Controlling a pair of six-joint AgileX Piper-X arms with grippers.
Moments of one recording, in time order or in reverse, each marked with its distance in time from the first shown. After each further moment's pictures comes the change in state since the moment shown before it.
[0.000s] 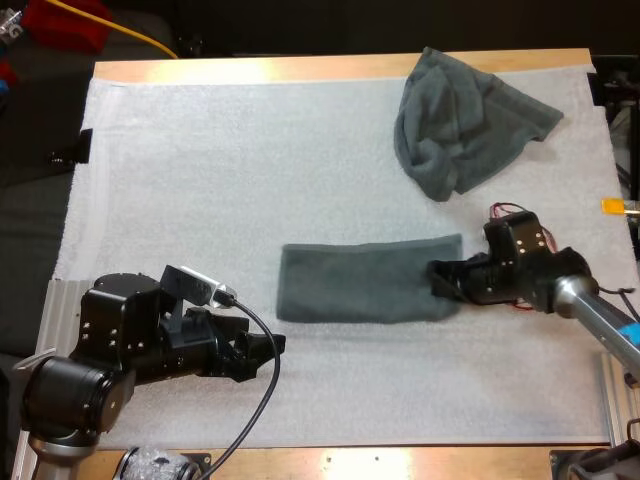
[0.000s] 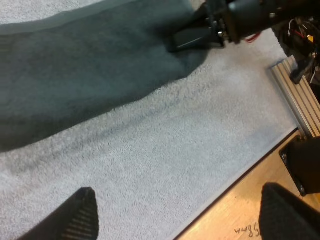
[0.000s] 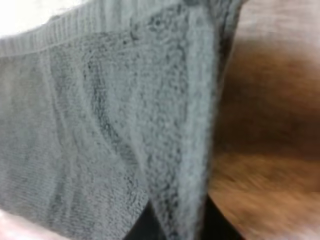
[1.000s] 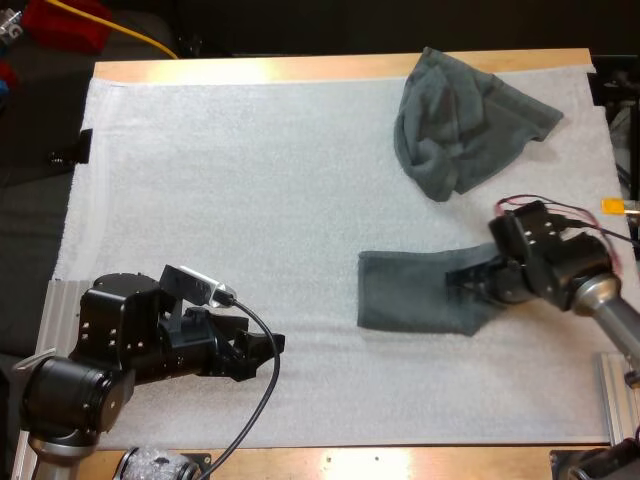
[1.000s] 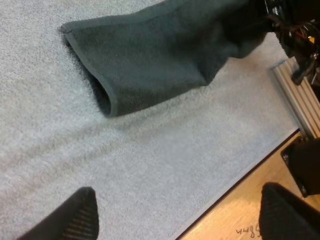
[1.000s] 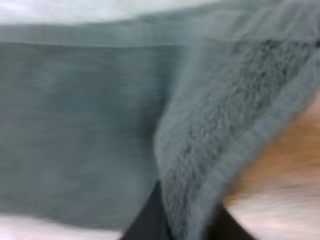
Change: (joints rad) left arm 0.000 0.000 0.000 0.000 -0.008 0.000; right arm 0.093 -0.132 -0.156 0.374 0.367 -0.141
